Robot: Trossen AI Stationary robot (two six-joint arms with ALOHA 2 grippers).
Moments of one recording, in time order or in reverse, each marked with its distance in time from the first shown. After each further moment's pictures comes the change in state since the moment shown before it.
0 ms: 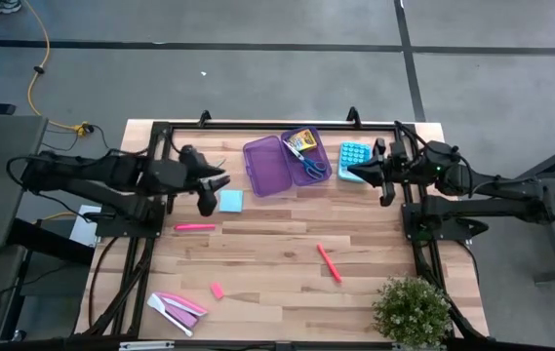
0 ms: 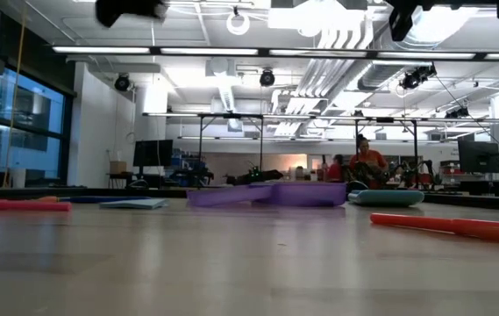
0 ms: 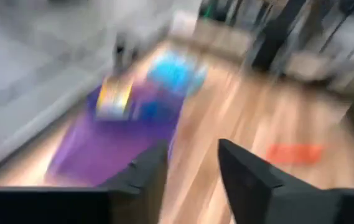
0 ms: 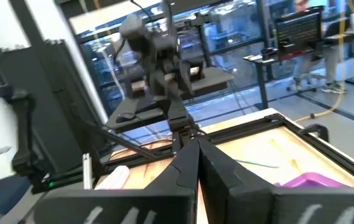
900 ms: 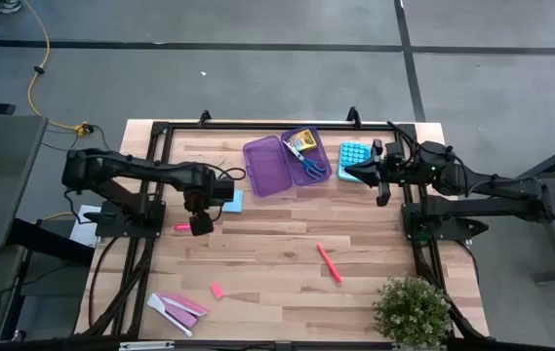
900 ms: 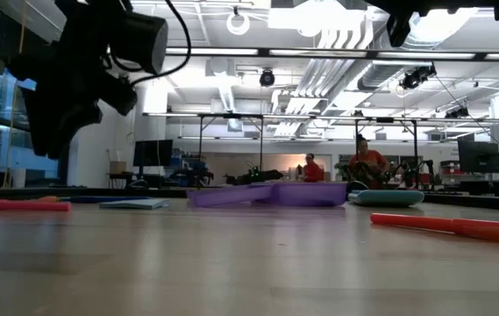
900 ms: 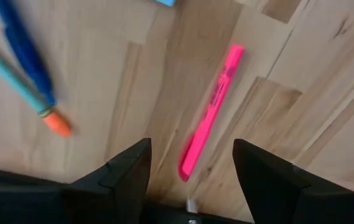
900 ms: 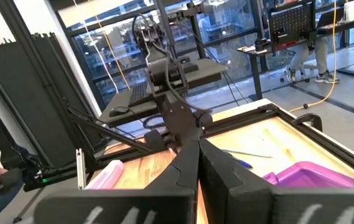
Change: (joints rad) left arm 0.204 0.523 -0.063 -0.565 0.533 0.163; right arm 0.000 0.028 0.000 -0.014 0.011 0.000
